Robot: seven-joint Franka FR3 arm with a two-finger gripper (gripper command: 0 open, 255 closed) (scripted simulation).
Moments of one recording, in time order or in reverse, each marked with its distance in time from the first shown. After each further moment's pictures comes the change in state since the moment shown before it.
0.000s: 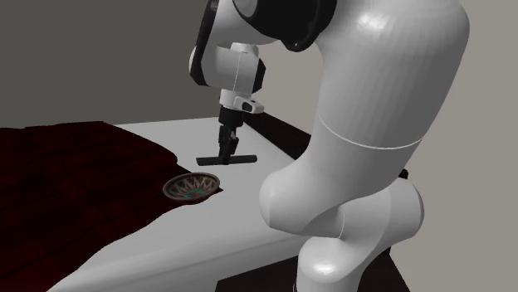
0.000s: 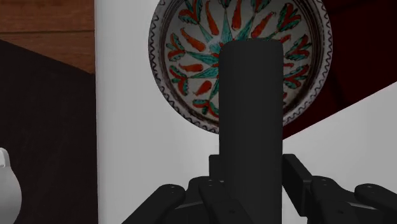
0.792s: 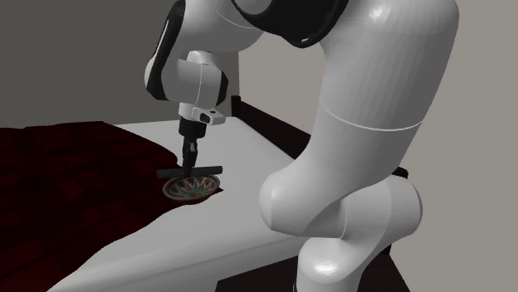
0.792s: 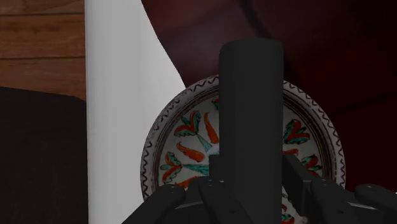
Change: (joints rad) arm 0.060 0.101 0.218 0.051 0.044 0.135 0.226
